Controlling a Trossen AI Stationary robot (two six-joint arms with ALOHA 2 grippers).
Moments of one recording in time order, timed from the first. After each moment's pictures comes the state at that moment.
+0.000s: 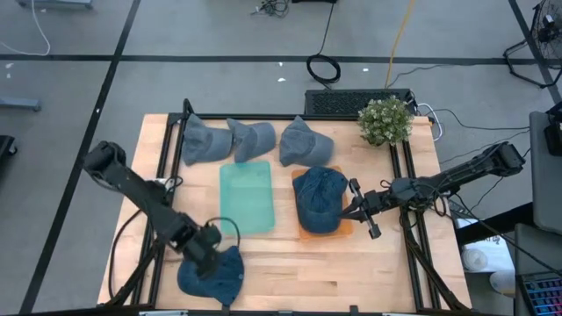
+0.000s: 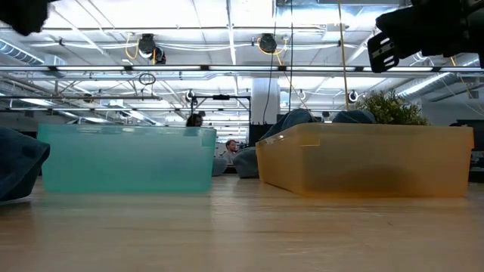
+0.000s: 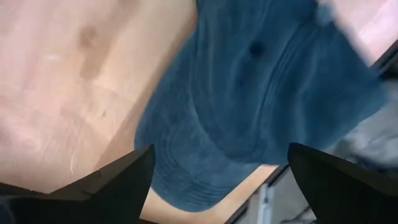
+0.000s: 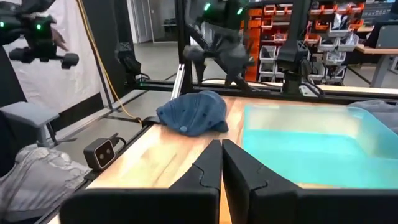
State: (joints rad) left arm -0.71 1.48 1.02 -0.90 0.21 -1.34; right arm 0.28 0.81 0.20 0.57 -0.05 0.07
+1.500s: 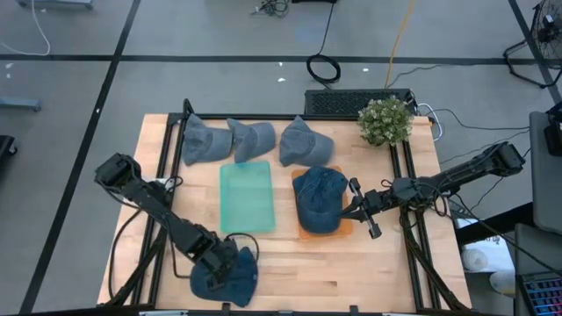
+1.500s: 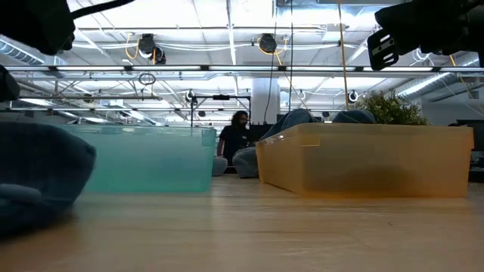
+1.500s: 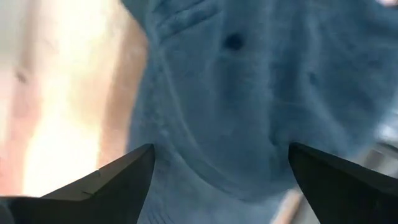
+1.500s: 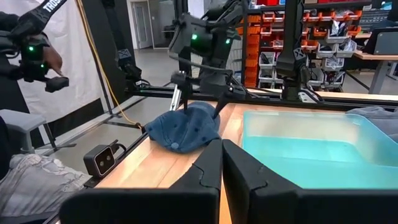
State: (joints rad) left arm -0.67 1.64 1.02 -0.63 0.18 -1.05; right arm 0.29 0.81 0.20 0.59 -0.05 0.07
